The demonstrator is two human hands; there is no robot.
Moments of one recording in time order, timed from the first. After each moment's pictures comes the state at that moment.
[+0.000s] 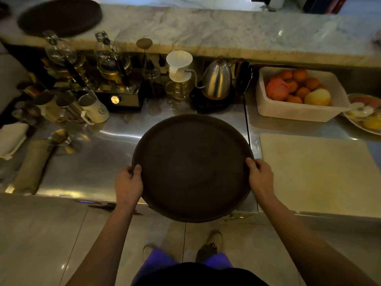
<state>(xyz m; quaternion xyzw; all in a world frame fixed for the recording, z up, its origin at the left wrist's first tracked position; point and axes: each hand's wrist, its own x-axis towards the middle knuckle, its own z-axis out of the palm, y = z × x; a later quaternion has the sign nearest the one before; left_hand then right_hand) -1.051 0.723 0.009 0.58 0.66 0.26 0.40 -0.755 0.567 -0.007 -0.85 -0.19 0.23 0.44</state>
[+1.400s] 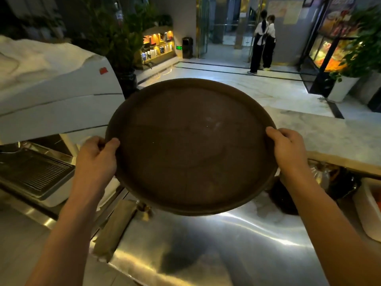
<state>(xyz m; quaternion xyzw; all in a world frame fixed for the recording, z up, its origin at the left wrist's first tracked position) -1.239 0.946 0.268 0.52 0.63 0.50 0.29 -0.912 0.899 0.263 -0.71 -0.36 0.21 0.57</state>
